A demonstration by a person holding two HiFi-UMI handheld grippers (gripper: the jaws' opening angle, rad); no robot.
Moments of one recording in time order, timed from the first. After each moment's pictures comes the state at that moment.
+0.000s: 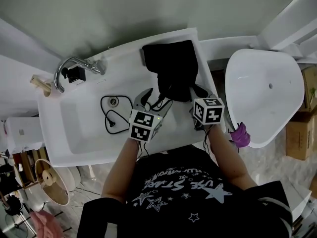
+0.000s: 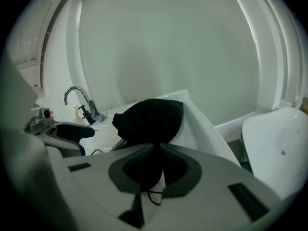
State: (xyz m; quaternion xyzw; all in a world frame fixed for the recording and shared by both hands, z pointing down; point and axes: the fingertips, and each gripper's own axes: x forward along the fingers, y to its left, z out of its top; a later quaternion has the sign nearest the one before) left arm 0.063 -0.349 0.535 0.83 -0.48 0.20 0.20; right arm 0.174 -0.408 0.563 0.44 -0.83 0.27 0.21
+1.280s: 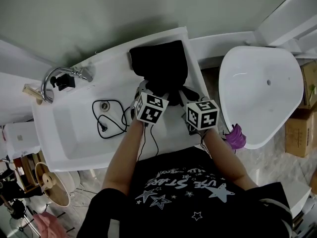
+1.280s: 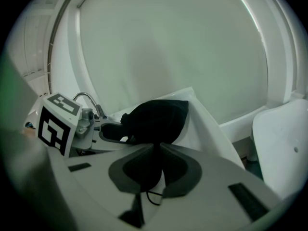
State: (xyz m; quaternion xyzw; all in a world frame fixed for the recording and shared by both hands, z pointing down) left arm 0.104 -0.426 0.591 0.81 -0.46 0.31 0.18; right arm 0.171 -0.411 0.562 0.39 -0.85 0.29 0.19
